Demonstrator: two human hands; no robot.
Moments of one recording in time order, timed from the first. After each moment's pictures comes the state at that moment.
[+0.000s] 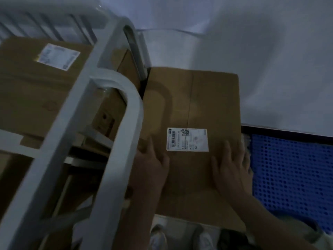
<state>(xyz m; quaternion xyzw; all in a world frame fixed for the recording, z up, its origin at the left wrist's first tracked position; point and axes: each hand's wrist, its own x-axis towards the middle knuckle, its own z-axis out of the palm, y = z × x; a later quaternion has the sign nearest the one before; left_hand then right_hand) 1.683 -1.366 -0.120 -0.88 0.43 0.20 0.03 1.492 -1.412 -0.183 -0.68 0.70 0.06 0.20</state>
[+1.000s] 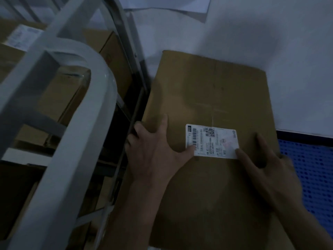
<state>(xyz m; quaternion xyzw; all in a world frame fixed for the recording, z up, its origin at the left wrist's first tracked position) 1.673 -1.412 -0.148 -0.86 0.48 0.14 -0.04 1.426 -1.446 -0.172 -0.61 0.76 -0.02 0.23</state>
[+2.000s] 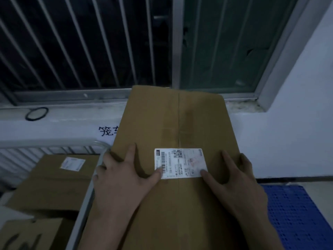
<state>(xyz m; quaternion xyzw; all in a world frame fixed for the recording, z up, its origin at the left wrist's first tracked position) 1.557 -1.321 0.360 -0.84 0.54 0.02 -0.06 1.313 -1.343 0.342 -0.62 0.76 -0.11 0.16</state>
